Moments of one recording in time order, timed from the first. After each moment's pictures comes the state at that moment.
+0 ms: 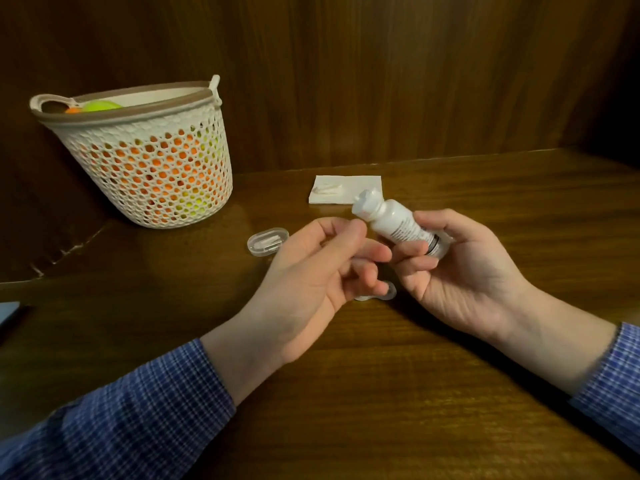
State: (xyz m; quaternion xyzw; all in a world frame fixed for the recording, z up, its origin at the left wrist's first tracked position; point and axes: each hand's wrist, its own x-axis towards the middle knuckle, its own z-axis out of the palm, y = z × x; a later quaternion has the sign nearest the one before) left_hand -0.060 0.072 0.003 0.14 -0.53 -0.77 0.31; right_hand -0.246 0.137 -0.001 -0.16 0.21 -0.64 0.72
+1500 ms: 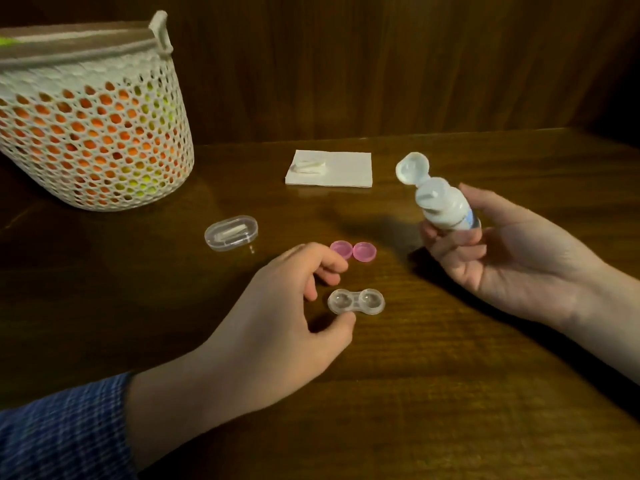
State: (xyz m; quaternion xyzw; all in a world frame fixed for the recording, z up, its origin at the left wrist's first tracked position) left_hand -0.061 0.063 -0.021 0.32 -0.88 -0.26 0.23; right_hand -0.316 0.127 -0.003 -0.05 0.38 -0.63 0.68
